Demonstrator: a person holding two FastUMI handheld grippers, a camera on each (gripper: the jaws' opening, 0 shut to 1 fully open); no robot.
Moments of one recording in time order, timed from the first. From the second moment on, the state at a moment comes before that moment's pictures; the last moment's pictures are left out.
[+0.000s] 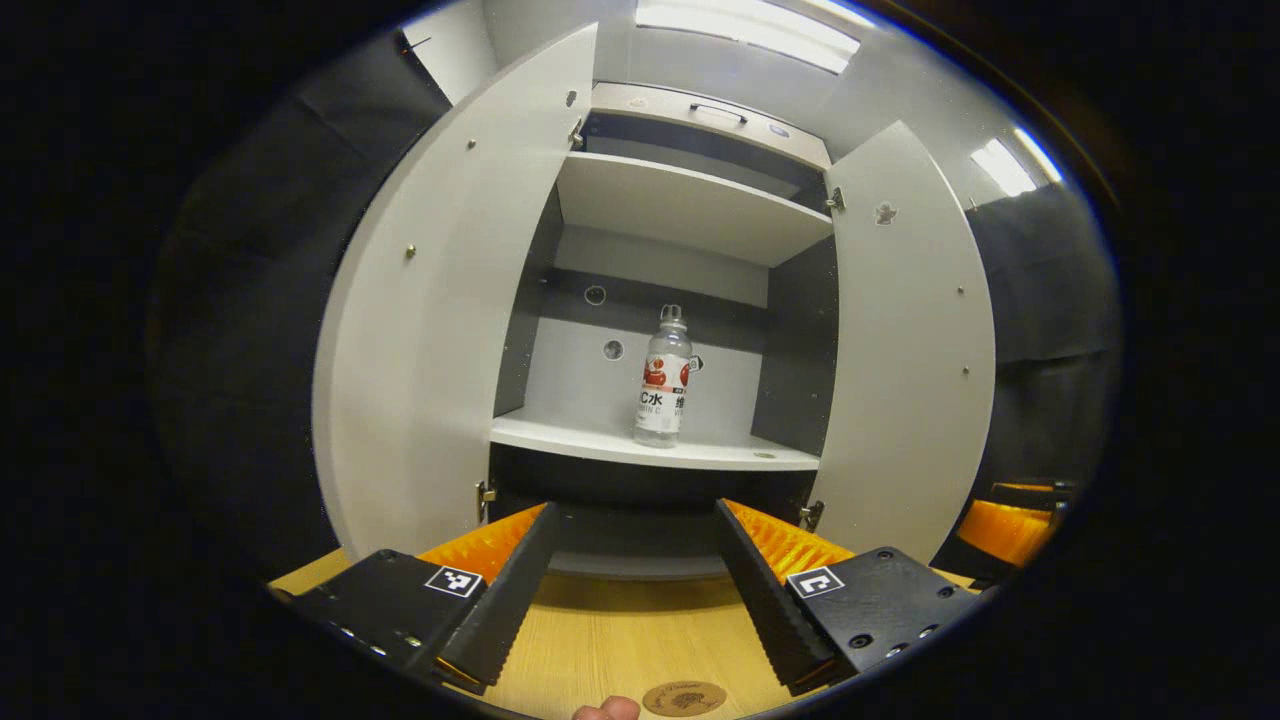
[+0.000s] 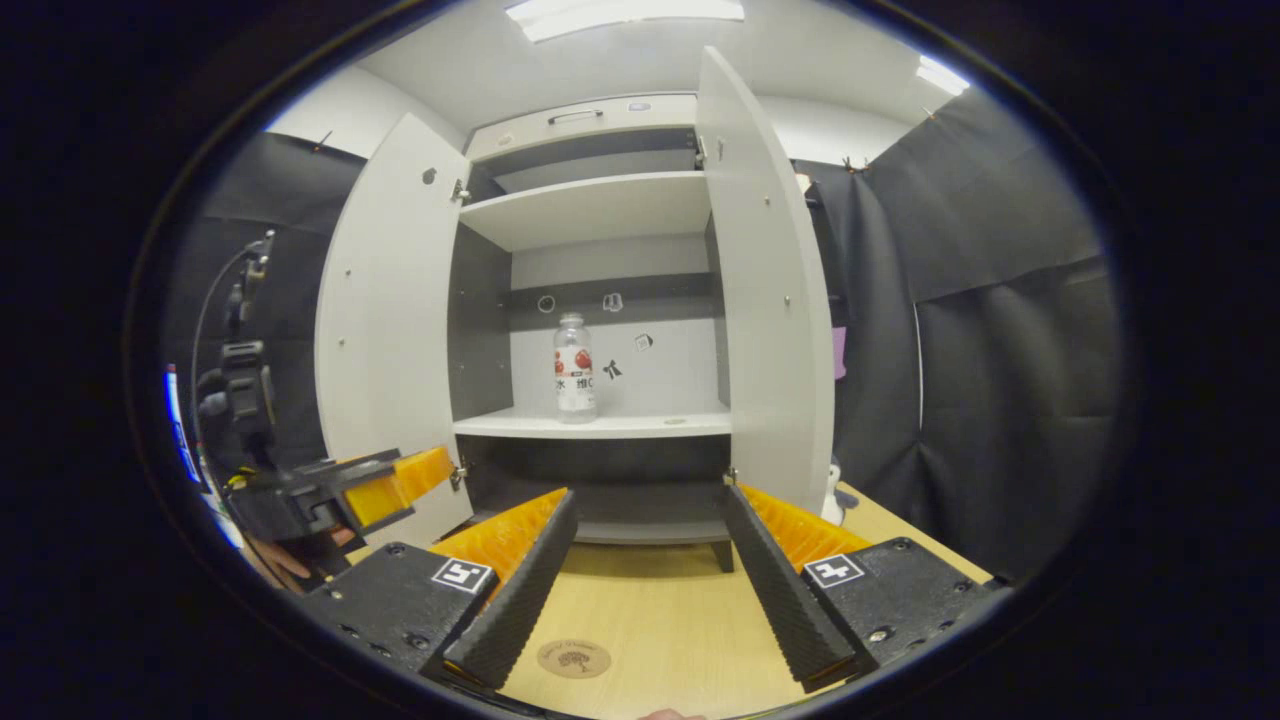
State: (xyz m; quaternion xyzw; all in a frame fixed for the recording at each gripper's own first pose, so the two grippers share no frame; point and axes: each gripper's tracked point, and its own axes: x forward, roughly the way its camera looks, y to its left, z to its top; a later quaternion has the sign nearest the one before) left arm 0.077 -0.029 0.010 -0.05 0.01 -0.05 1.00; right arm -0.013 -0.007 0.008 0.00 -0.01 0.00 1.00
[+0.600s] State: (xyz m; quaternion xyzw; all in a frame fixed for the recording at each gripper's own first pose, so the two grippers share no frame) left arm 0.264 -0.080 0.066 -0.02 -0.03 -0.09 1.00; right arm -0.014 -0.027 0.005 0.00 -0.01 -0.04 1.00
